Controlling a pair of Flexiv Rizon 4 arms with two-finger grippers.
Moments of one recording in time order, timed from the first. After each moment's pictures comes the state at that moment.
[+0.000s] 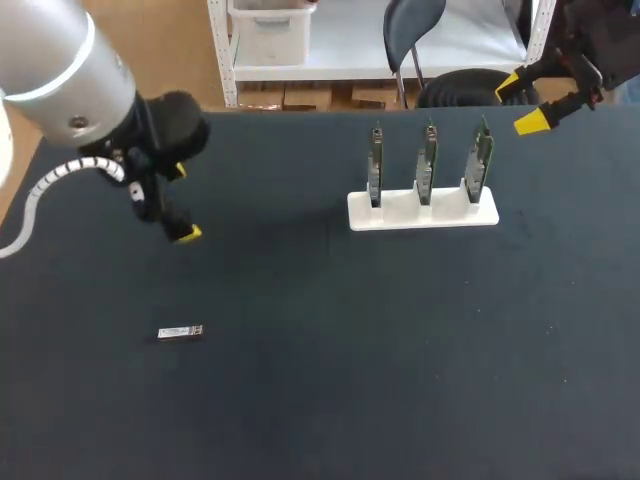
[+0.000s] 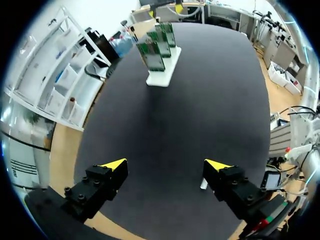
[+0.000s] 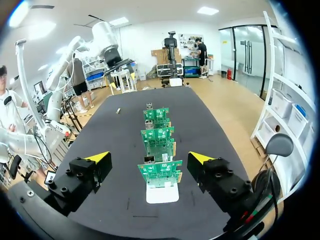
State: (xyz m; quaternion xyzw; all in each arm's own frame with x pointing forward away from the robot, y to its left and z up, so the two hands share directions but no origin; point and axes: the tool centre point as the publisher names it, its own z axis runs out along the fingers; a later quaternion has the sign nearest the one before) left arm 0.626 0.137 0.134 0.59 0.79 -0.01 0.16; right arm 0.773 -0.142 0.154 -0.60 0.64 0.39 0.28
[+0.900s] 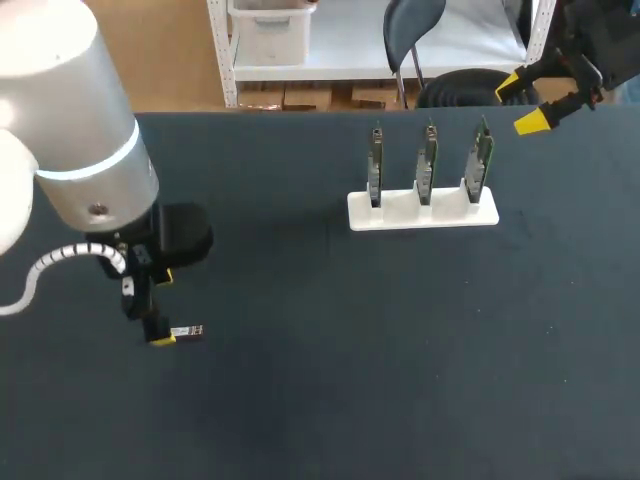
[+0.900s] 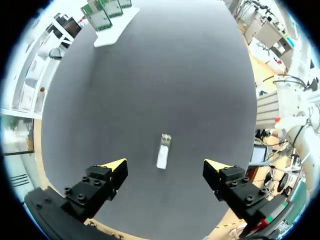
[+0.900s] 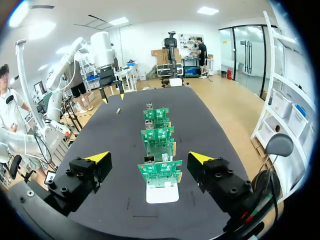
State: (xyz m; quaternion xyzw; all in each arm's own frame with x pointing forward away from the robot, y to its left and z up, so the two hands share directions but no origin) left arm 0.536 0.162 0.048 0.63 0.78 -0.02 0.02; right arm 0.773 -0.142 0.154 -0.60 0.64 0.39 0.28
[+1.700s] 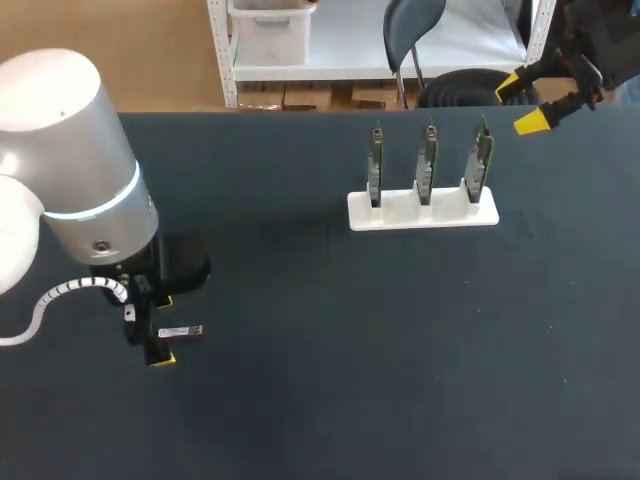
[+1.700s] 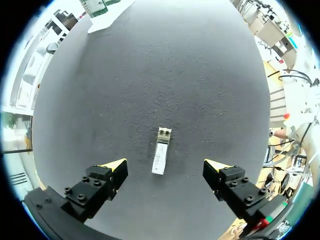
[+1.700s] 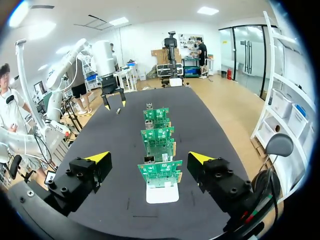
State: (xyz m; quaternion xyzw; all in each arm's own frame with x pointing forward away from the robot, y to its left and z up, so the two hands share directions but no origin) left arm 0.539 0.173 0.002 0.63 0.78 -0.02 0.02; right arm 0.773 -0.142 0.154 -0.60 0.64 0.39 0.28
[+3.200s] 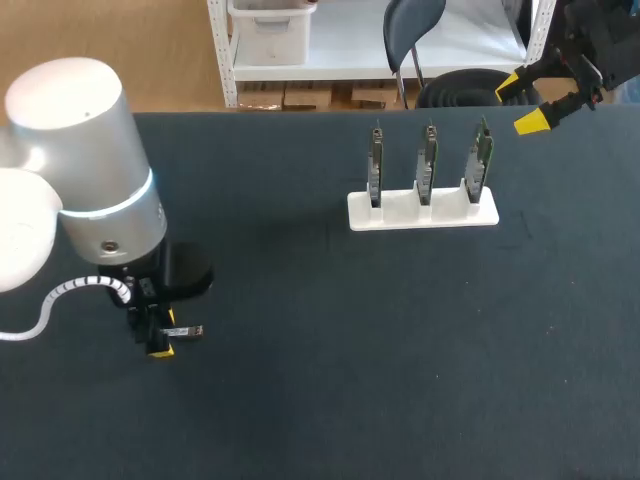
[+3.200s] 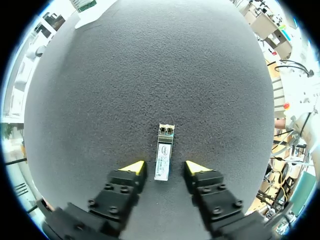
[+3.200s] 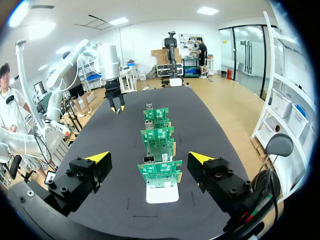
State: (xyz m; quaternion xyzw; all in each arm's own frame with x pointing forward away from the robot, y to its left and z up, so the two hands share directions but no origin) left arm 0.539 0.178 -0.020 0.66 0.75 -0.03 -0.02; right arm 0.773 -0.142 0.154 -0.60 0.64 0.39 0.28
